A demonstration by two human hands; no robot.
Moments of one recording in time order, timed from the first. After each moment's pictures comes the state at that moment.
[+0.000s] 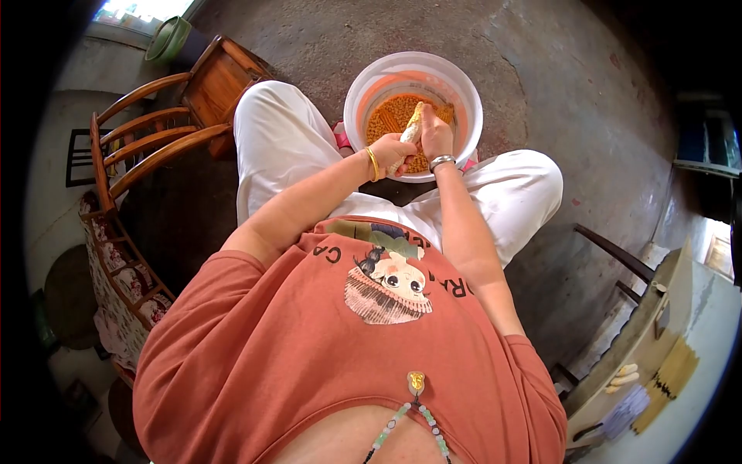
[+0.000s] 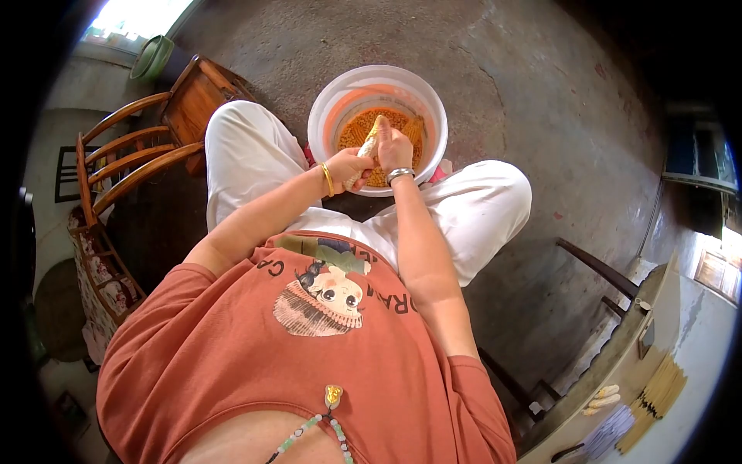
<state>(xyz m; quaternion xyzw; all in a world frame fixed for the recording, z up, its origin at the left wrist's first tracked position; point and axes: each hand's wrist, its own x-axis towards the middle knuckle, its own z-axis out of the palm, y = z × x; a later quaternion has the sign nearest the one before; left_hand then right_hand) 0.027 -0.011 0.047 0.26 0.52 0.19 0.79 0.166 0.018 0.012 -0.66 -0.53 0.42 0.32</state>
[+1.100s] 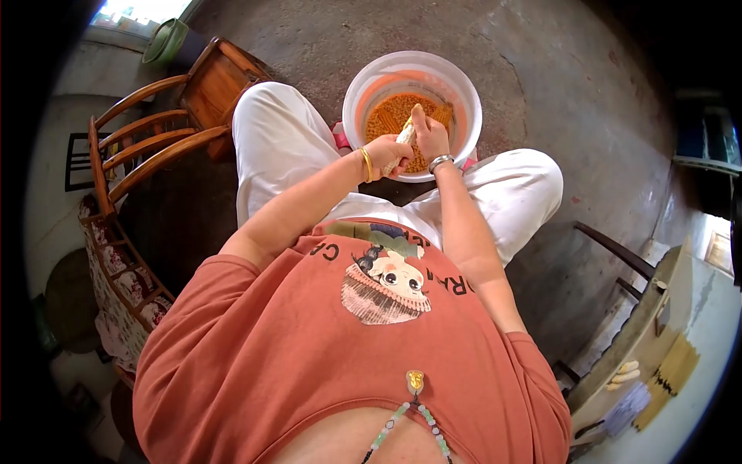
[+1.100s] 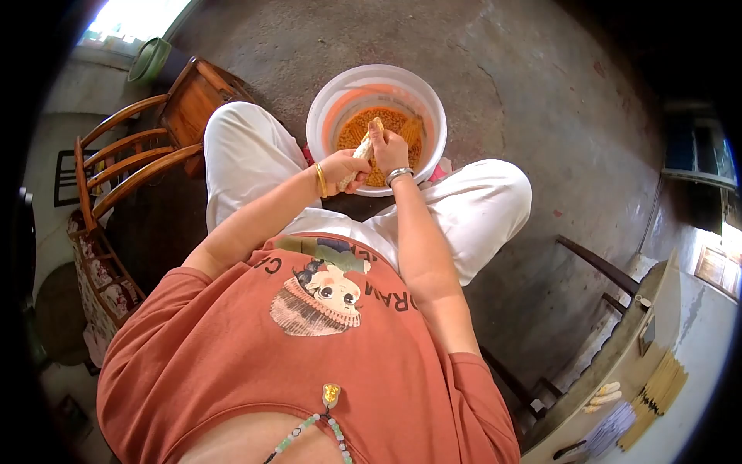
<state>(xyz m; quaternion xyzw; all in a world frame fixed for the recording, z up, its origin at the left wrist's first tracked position) 0.020 -0.012 0.059 0.25 0.51 0.17 0.80 0.163 0.013 0.011 -0.62 -0.55 0.44 0.35</state>
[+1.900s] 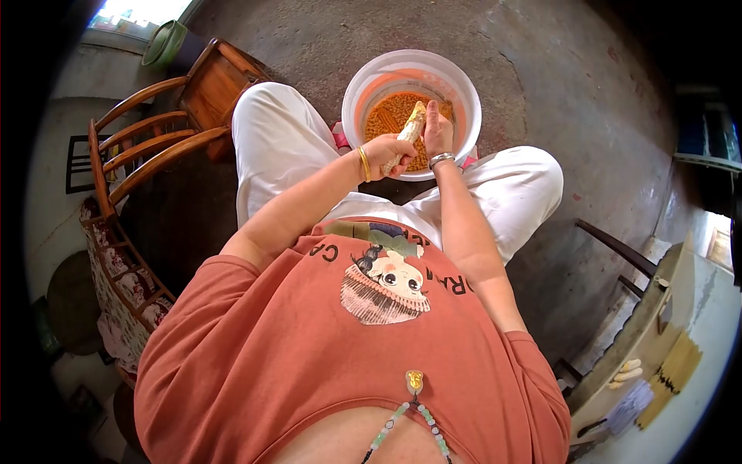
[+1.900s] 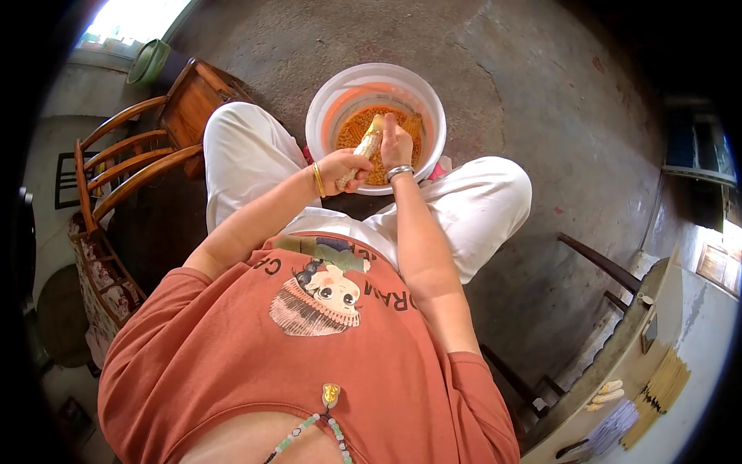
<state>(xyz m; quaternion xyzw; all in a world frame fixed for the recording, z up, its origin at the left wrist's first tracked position) 0.021 -0.013 0.066 0.19 0.47 0.19 0.84 0.172 0.020 0.009 -0.63 -0.45 0.50 0.39</state>
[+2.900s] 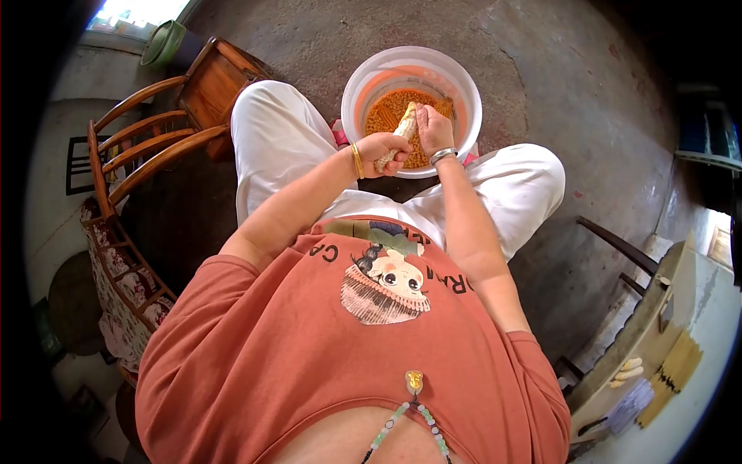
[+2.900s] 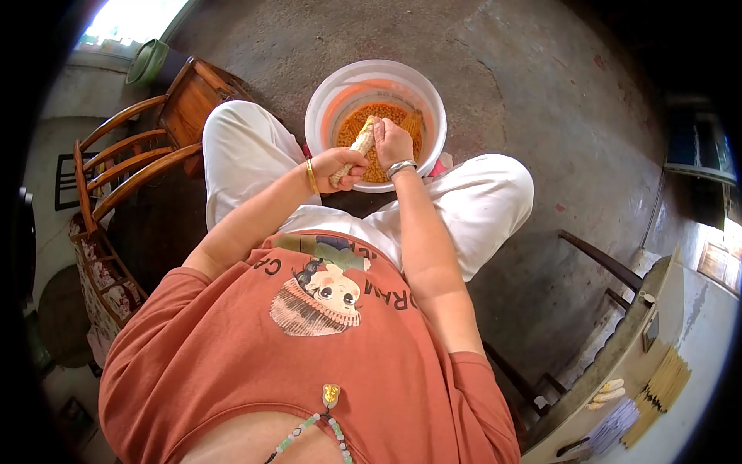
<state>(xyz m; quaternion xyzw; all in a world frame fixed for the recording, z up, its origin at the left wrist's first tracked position) 0.006 -0.008 0.053 0.11 0.39 0.15 0.90 0.169 0.018 0.008 -0.59 -0.64 0.31 0.38</state>
